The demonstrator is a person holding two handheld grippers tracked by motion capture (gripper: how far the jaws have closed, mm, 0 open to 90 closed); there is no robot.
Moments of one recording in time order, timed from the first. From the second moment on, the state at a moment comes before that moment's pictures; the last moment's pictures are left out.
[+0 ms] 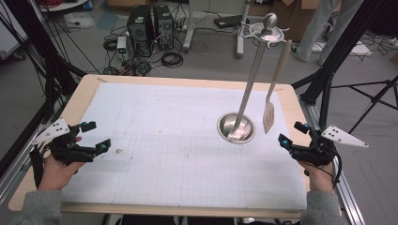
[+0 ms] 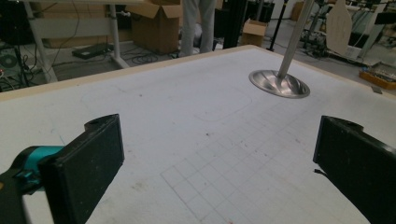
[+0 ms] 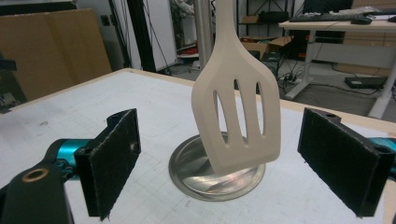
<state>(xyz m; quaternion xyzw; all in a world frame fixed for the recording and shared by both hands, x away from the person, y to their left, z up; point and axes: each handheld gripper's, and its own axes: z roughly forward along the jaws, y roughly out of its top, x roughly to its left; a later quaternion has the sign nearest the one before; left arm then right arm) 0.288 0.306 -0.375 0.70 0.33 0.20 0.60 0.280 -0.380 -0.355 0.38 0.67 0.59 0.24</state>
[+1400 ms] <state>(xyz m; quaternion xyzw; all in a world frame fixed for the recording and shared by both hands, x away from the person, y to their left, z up) 0.285 0.317 -0.392 0.68 0.37 0.20 0.60 0.261 -0.408 -0.396 0.41 0.66 0.59 0.23</state>
